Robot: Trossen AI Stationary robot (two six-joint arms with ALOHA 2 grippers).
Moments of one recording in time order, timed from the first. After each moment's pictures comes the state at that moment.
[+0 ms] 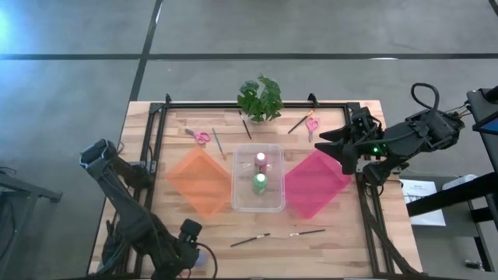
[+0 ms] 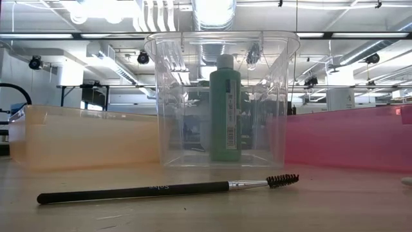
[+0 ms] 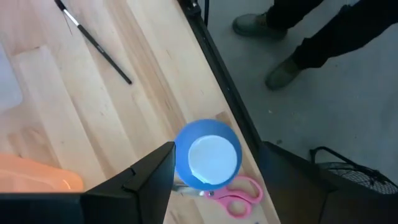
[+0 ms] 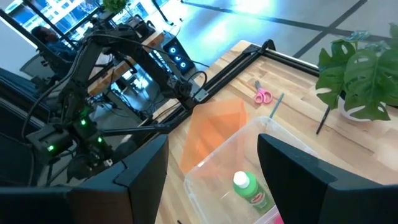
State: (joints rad) left arm -0.88 1.63 1.42 -0.91 -0.08 -0.44; right arm 0.46 1.23 1.83 -1.10 0.65 0.92
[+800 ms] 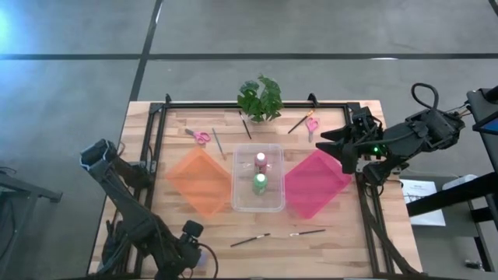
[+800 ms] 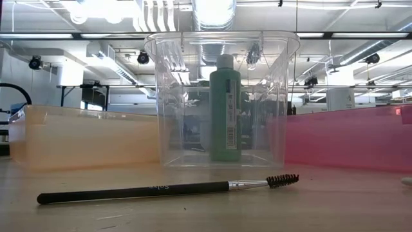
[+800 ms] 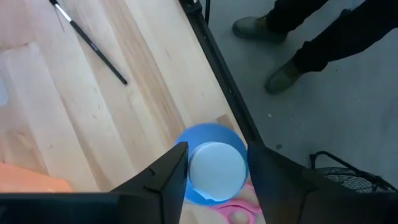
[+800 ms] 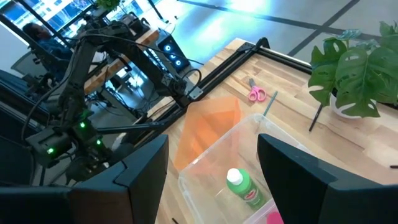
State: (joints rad) left arm -0.88 1.63 1.35 -0.81 -0.08 -0.45; right arm 0.46 1.22 1.83 -1.13 0.66 0.94
